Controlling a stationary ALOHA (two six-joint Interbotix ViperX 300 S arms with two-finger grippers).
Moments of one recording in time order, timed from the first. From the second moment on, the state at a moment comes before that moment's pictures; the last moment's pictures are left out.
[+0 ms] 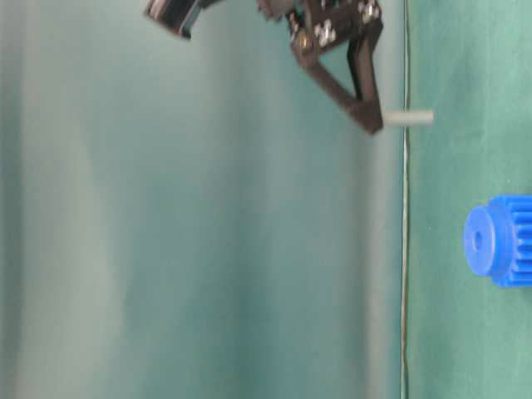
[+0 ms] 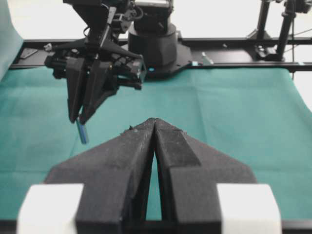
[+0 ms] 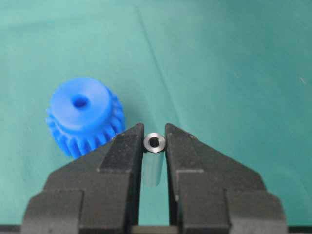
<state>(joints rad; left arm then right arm) -0.01 -0.96 1.18 0.02 -0.21 0.01 -0.23 -0.07 0.93 0.04 -0.45 -0.03</state>
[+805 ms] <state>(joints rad) -0.01 -0.97 1.18 0.02 -0.21 0.01 -0.14 0.13 0.67 0.04 -0.42 -0.03</state>
